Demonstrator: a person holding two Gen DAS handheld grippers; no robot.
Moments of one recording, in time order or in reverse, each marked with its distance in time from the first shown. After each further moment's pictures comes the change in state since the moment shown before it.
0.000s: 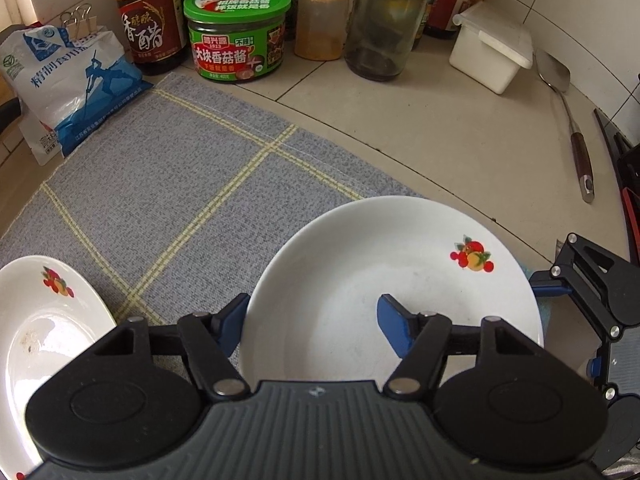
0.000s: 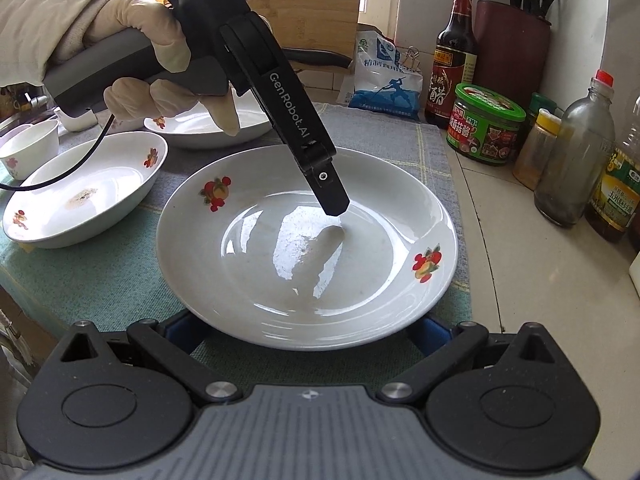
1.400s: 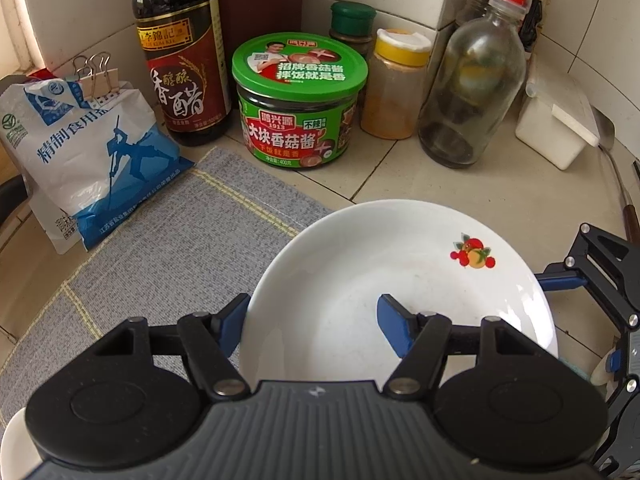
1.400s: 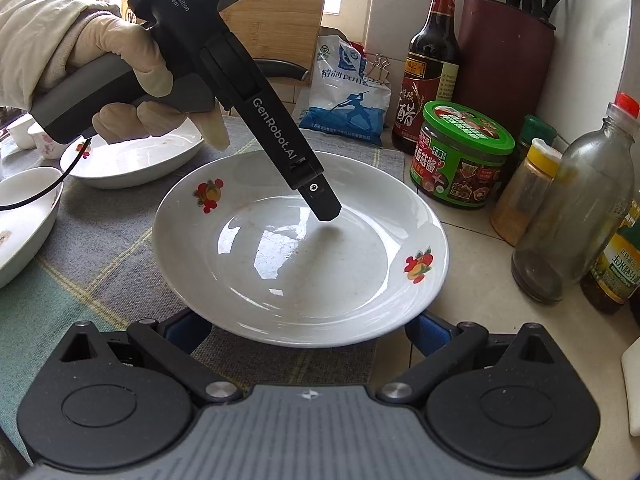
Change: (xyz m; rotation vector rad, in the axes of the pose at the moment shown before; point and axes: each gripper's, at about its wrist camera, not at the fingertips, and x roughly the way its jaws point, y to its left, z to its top) left arm 0.030 0.049 0.069 -0.023 -0.103 0.064; right arm 0.055 -0.071 0.050 -0.046 -0.009 -0.017
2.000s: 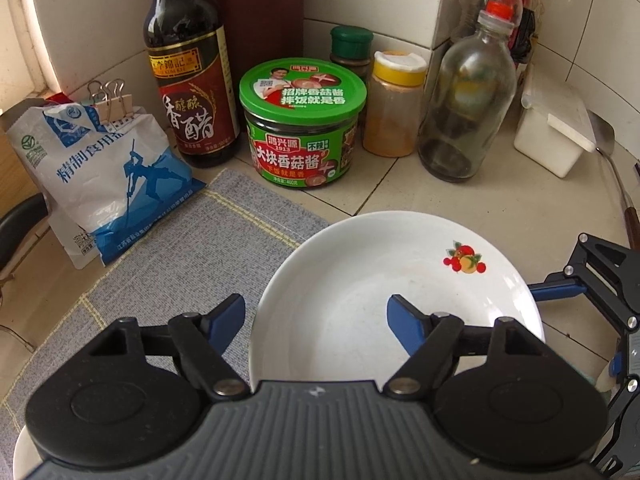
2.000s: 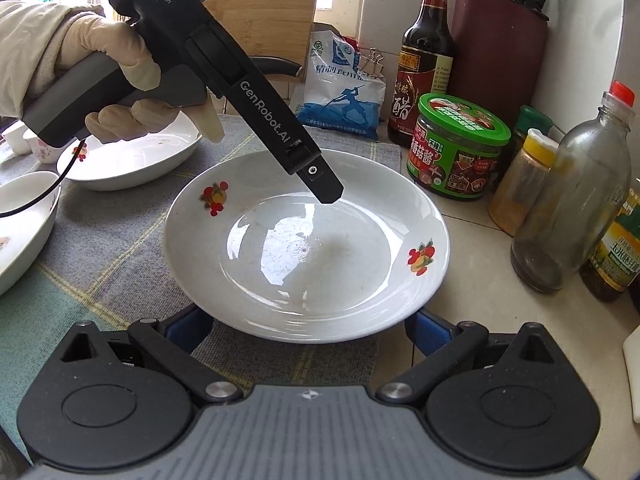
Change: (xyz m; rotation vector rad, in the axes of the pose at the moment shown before) left arm -0.020 -0.005 -0.005 0.023 -0.067 0.038; right arm -0.004 0.001 0.000 0.037 0.012 -0.008
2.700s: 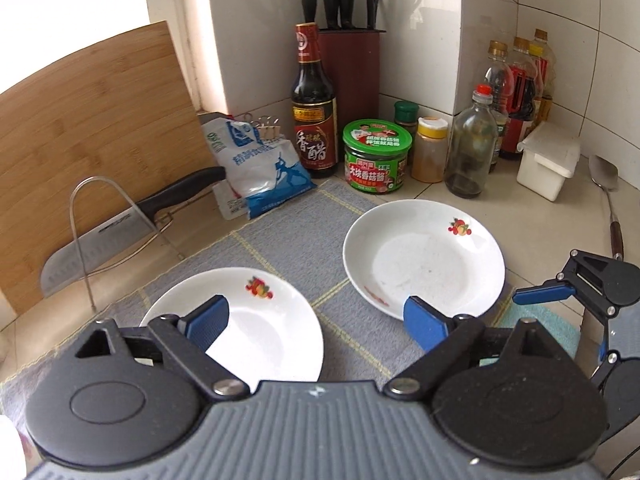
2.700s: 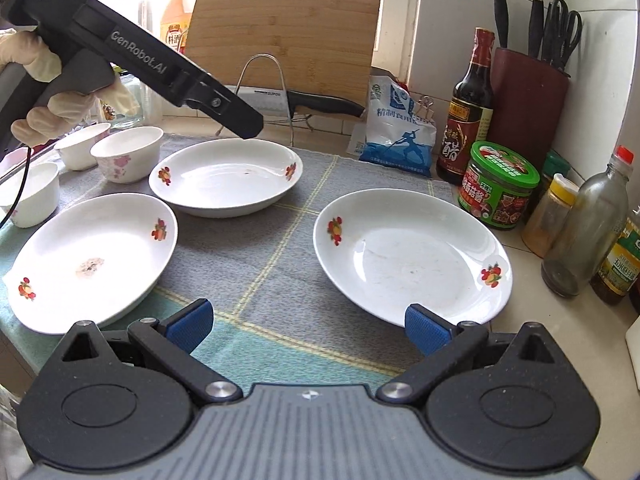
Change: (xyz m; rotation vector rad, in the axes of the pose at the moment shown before) left arm -0.173 -0.006 -0.108 -0.131 -0.187 0.218; right arm -0.054 0.090 0.003 -0.016 -0.062 0.021
